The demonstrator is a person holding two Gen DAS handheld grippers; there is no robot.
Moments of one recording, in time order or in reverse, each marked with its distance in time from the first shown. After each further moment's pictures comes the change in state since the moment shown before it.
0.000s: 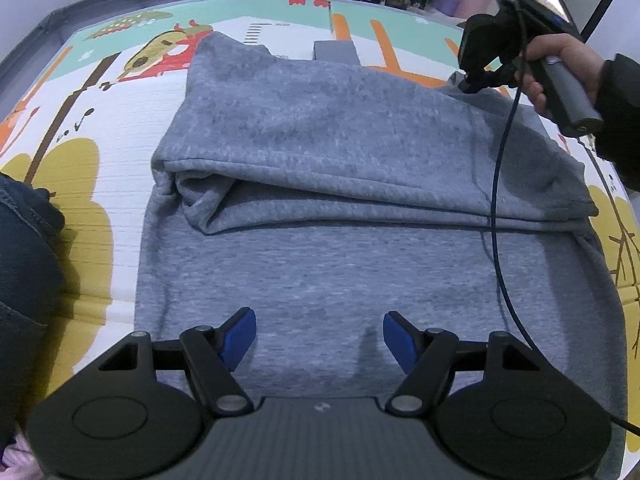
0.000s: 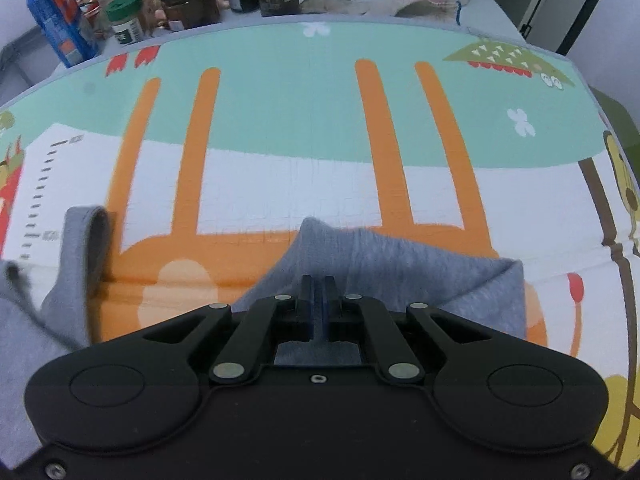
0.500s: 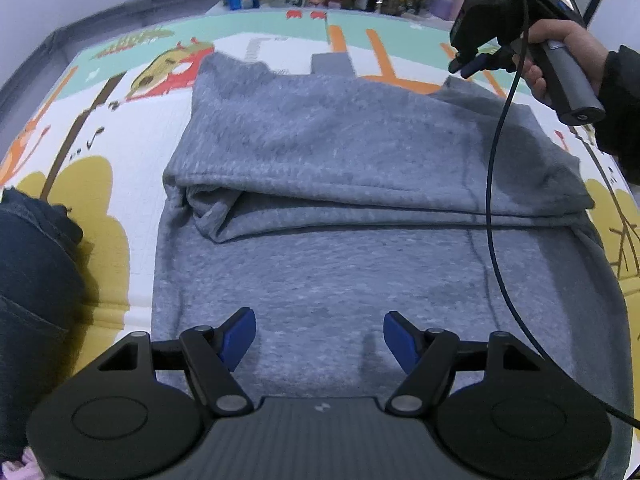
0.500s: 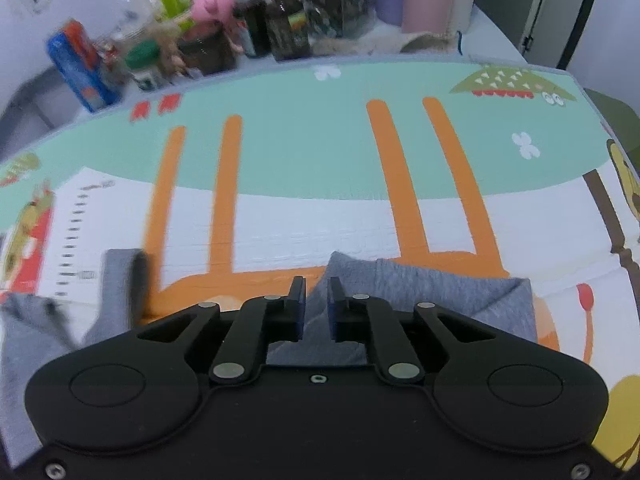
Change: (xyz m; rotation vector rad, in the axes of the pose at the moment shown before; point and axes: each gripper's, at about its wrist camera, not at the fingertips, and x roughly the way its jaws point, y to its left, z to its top) left arm -0.020 -0.011 -0.004 0.052 -0.030 0.039; right arm -0.038 -0.004 -0.002 0.052 -0.096 0.104
